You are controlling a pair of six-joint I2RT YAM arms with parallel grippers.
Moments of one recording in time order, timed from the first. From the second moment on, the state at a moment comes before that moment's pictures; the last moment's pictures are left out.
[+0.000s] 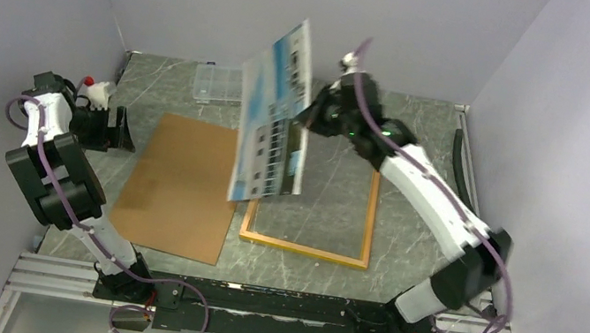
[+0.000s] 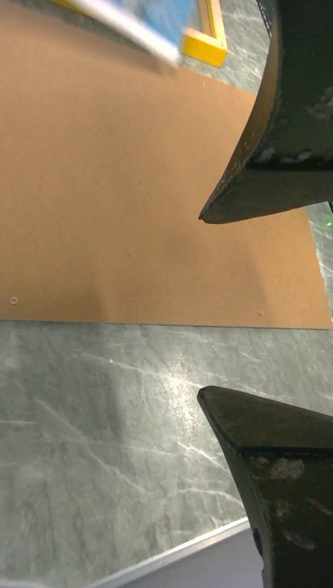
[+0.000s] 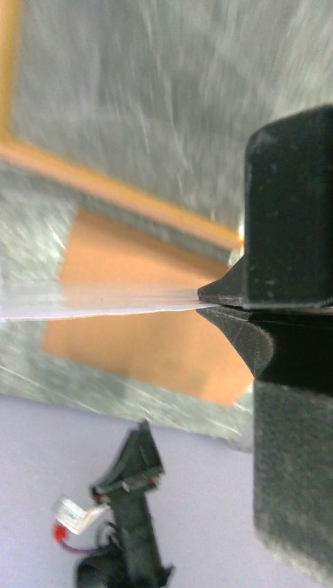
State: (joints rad) left arm 0.61 1.73 1.34 -0.94 0.51 0.51; right arm 0.68 1.62 1.53 -0.42 -0.10 0.73
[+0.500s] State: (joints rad) left arm 0.61 1.70 1.38 -0.97 0.56 0.48; right arm 0.80 1.63 1.95 -1.11 0.50 0.45
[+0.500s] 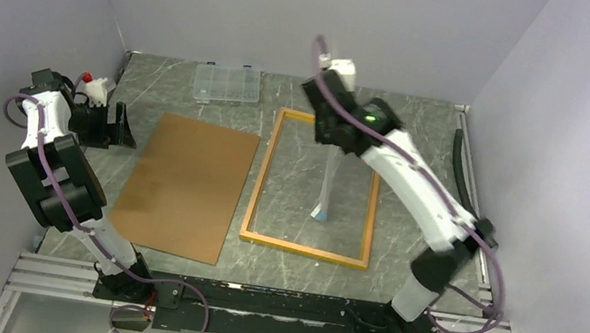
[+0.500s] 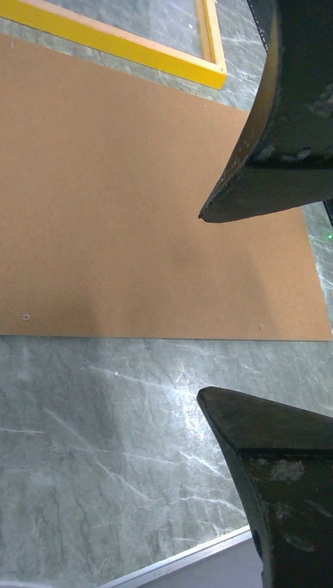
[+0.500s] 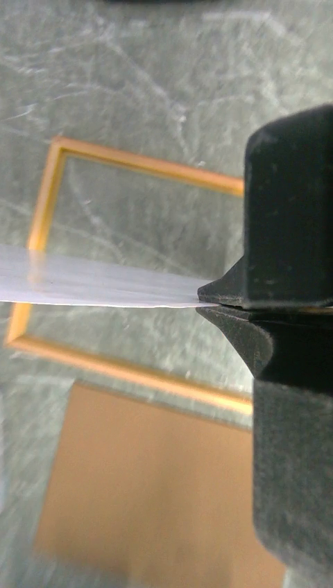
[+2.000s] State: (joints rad) left arm 0.61 1.70 1.33 -0.94 0.58 0.47; right arm 0.90 2.13 2.01 -1.06 0.31 1.01
